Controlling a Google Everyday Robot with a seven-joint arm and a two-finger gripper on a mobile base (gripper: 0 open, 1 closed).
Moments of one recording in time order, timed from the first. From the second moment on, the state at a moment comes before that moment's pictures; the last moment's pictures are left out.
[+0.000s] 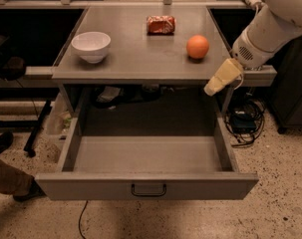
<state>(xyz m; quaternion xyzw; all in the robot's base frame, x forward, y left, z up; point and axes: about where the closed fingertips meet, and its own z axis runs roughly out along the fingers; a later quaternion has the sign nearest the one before) 0.617 -0.226 0.884 -0.35 0.91 -0.02 0.23</state>
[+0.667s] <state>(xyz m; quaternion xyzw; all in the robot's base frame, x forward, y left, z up) 0.649 -0.241 0.894 -0.28 0.93 0.00 0.25</state>
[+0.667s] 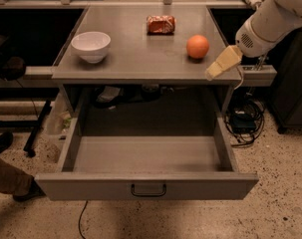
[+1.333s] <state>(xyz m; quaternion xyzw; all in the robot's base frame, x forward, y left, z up) 0.649 -0.242 0.892 -0.28 0.93 0.00 0.25</state>
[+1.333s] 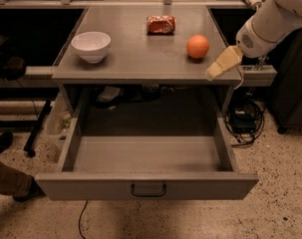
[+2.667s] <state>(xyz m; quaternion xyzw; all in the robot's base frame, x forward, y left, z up) 0.725 -0.175 0.920 -0.19 0.92 0.07 0.34</state>
